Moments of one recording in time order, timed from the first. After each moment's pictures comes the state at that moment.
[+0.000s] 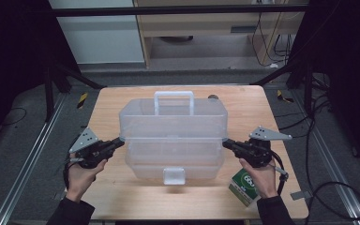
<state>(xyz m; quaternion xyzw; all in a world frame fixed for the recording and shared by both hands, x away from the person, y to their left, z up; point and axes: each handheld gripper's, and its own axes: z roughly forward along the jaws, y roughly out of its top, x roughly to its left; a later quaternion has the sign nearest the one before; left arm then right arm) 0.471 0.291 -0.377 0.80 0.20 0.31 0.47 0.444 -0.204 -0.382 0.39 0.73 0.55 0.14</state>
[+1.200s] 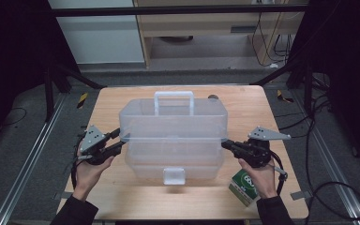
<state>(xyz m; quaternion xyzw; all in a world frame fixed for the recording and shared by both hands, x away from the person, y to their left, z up) 0.478 0.277 -0.380 0.78 0.22 0.37 0.45 0.444 -0.201 -0.381 0.39 0.73 0.55 0.14</state>
